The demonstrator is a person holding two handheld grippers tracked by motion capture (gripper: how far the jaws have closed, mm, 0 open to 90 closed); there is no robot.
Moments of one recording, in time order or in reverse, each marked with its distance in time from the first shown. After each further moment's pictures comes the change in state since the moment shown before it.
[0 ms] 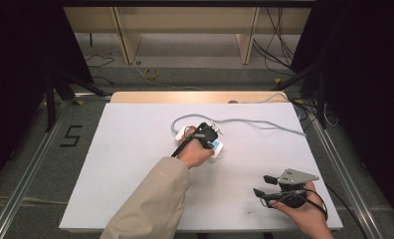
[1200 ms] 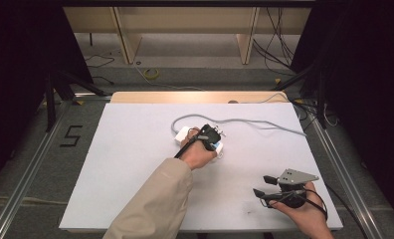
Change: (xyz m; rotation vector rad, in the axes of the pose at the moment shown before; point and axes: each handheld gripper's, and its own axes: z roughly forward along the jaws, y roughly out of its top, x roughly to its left) left arm -0.008 0.003 0.004 0.016 -0.005 0.010; right arm 0.000 0.000 0.000 0.001 0.003 0.001
